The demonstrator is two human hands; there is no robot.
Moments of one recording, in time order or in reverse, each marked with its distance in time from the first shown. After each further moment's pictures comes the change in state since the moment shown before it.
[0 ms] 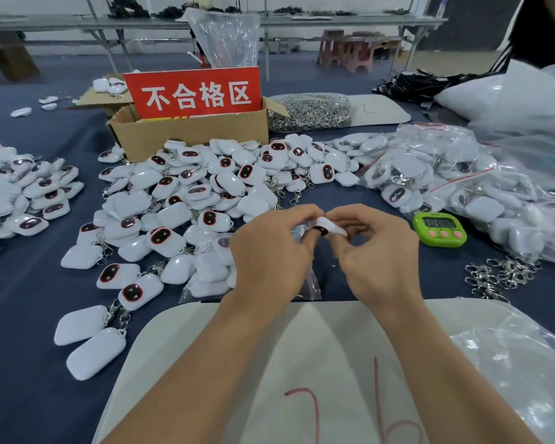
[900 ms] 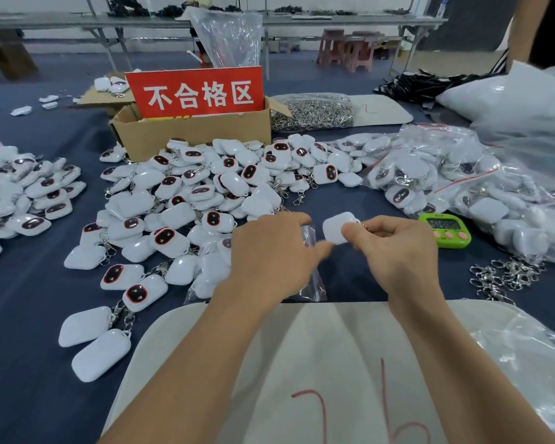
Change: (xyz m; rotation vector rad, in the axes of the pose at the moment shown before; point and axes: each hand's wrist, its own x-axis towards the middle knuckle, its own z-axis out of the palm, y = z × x) left_hand 0.011 -0.009 -0.005 0.341 -0.249 -0.014; right_hand 0.008 0.014 -0.009 0.034 0.059 0.336
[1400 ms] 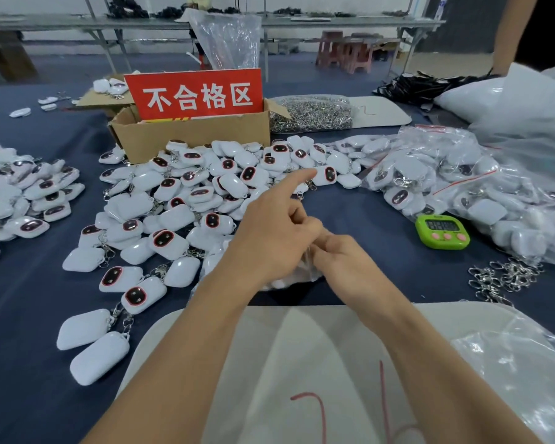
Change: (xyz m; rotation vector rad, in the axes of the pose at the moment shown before) left_hand 0.015 0.002 -0.034 -0.593 -0.134 0.069; right_hand -0.017 -0.011 0.028 0.090 -0.680 -0.059
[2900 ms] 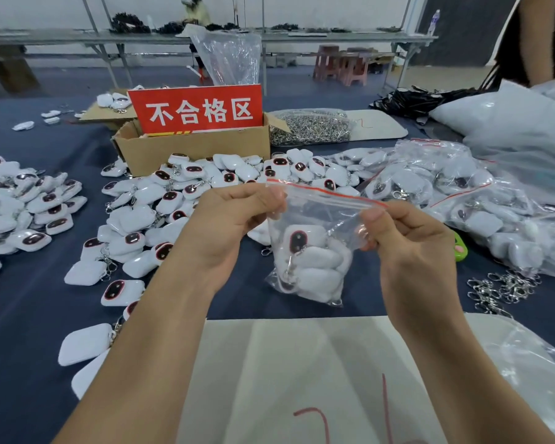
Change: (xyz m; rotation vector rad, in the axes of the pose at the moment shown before) left_hand 0.002 -0.002 -0.047 -0.737 0.047 -0.188; right_hand -0.018 -0.026 -0.026 0.389 0.557 -0.381
